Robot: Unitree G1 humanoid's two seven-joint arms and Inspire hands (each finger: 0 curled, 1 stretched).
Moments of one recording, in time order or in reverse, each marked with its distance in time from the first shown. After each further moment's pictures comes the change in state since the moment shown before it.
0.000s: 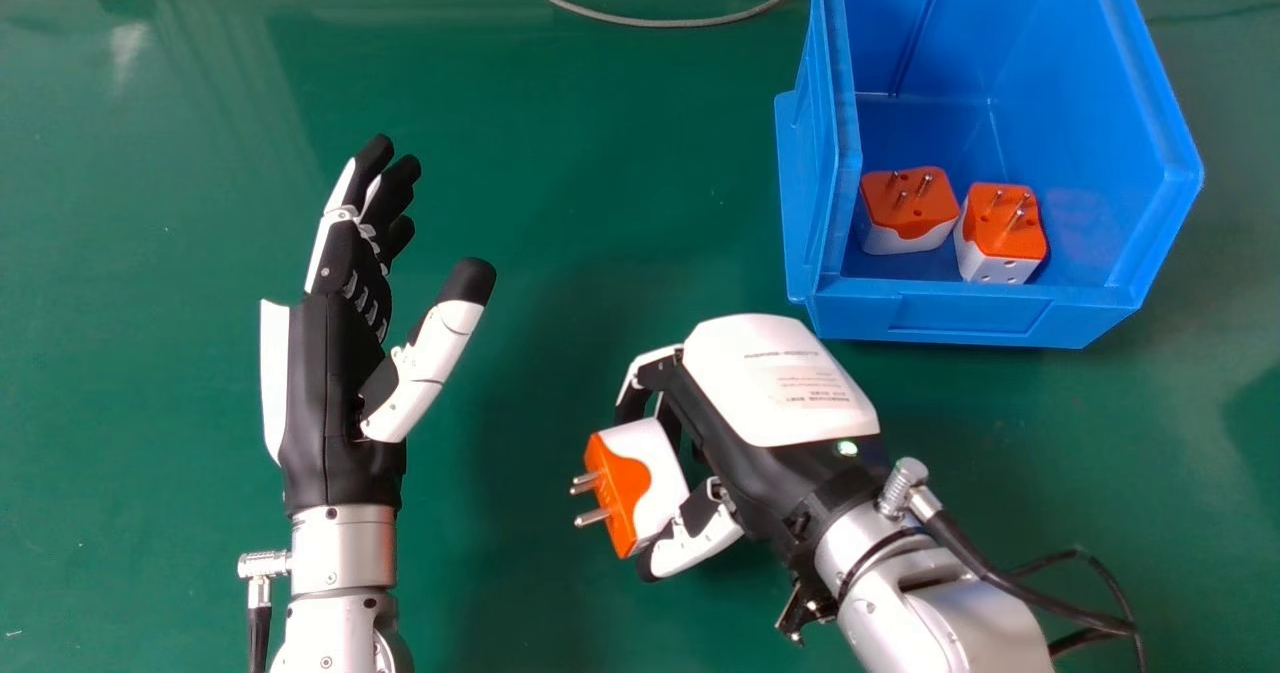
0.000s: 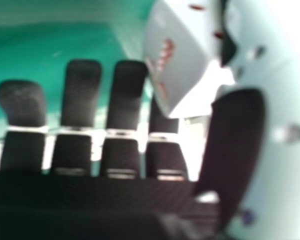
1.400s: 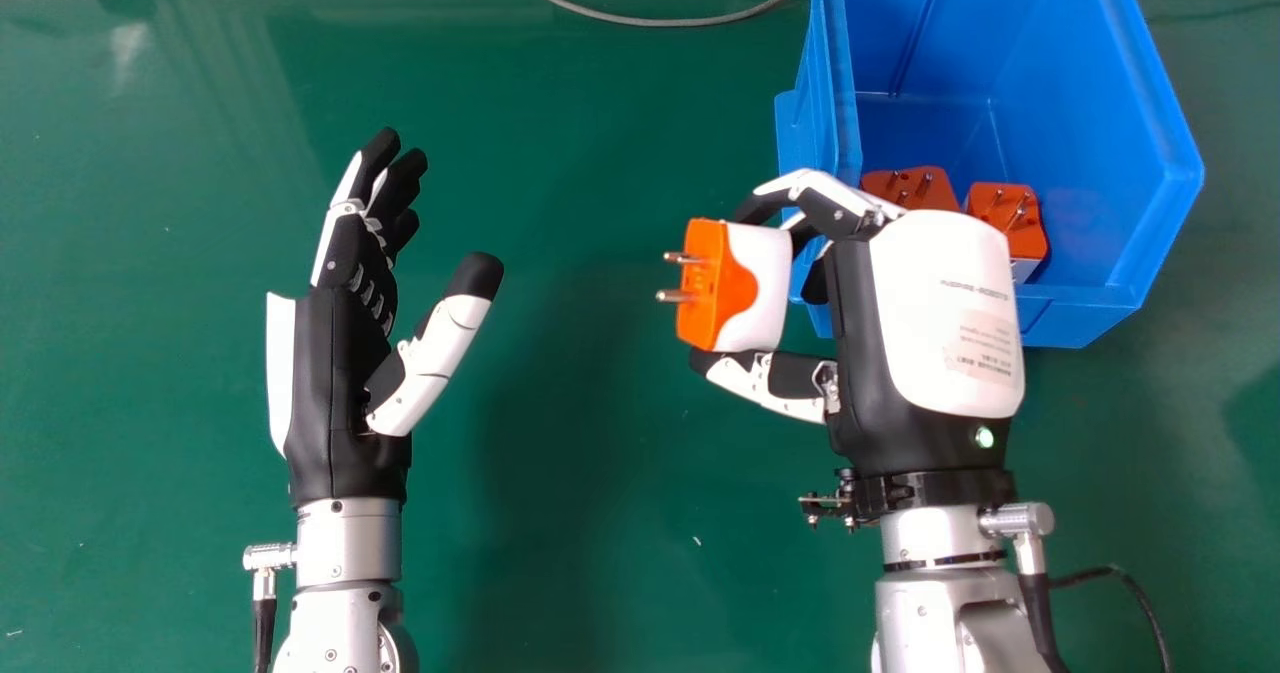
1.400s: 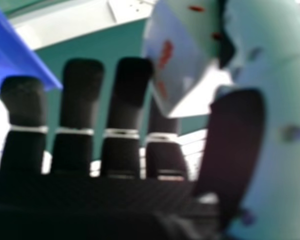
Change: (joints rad) left arm -0.013 -0.001 -0.007 0.003 -0.002 0.001 0.000; right arm 0.045 0.109 -0.154 0.112 0.084 -0.161 -0.714
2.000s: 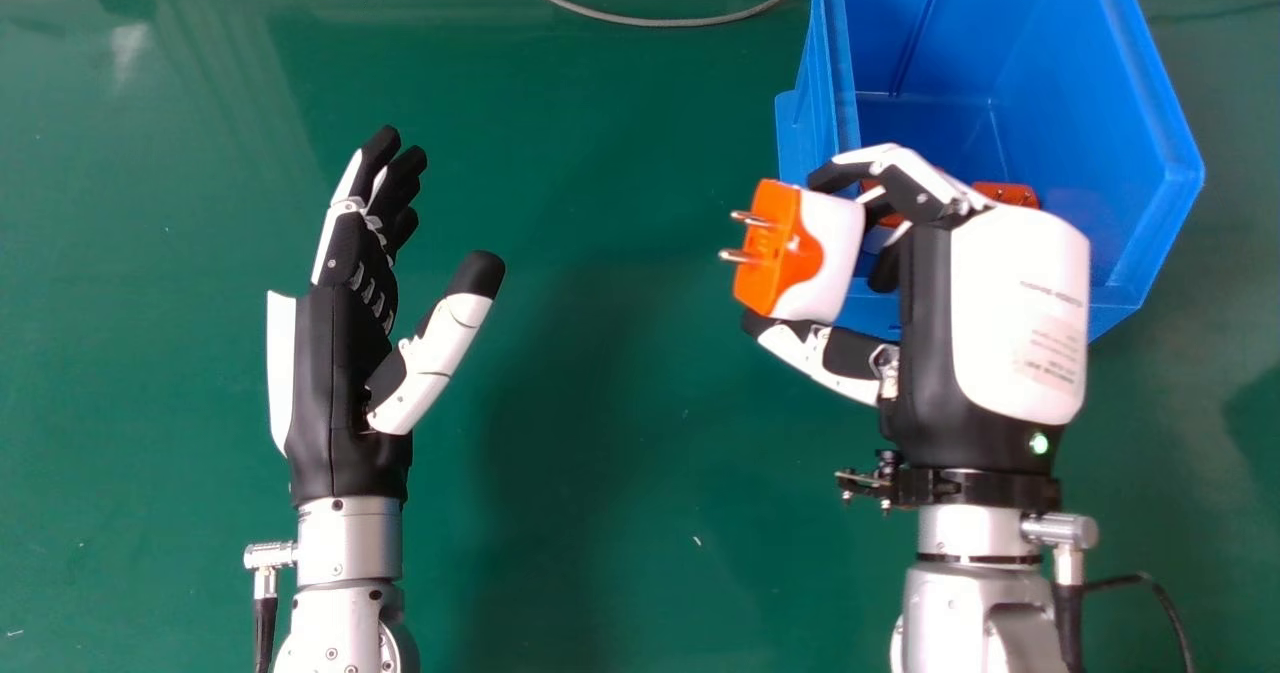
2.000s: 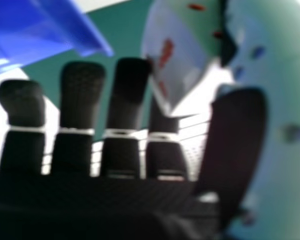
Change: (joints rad) left arm 0.000 -0.001 0.000 0.000 0.001 0.000 0.002; right arm 0.003 0.010 -0.087 0.035 0.034 -0.036 -0.108
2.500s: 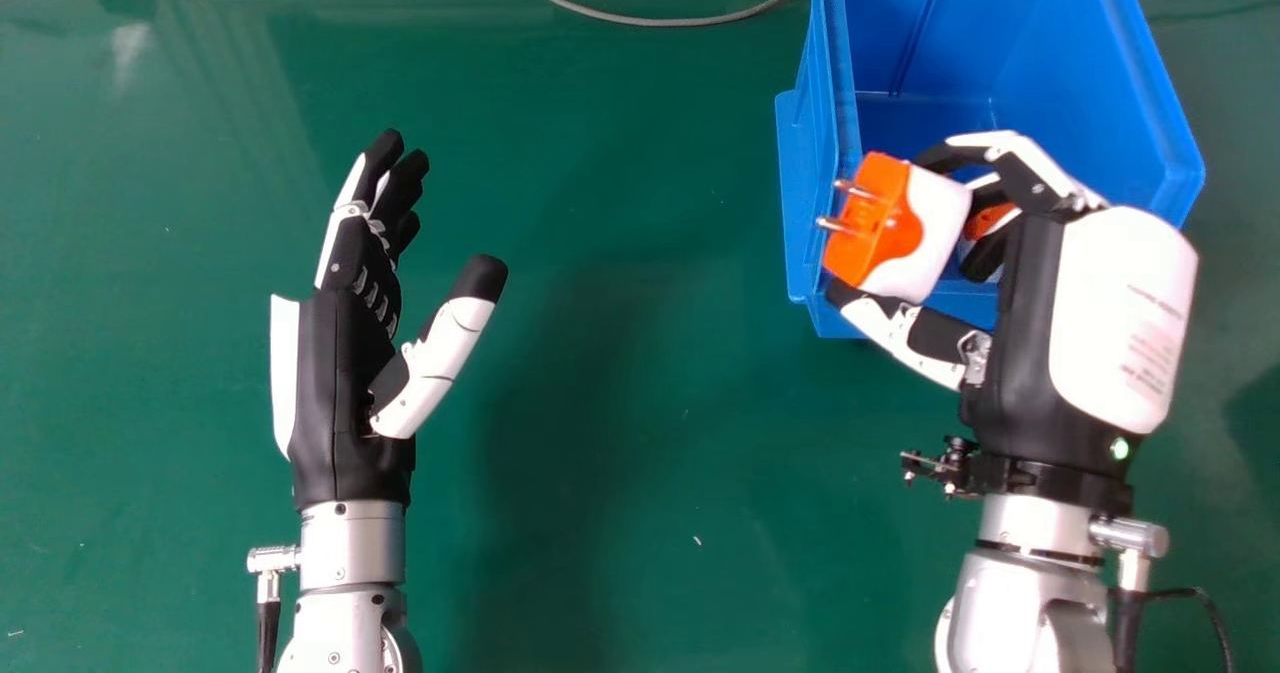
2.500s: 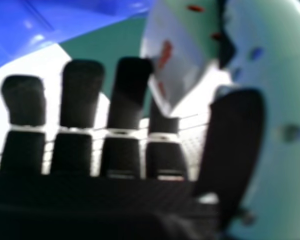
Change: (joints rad) left arm 0.009 -0.007 -0.001 0.000 -0.010 0.000 -0.014; right arm 0.008 -0.002 -0.107 0.006 0.064 -0.028 -0.063
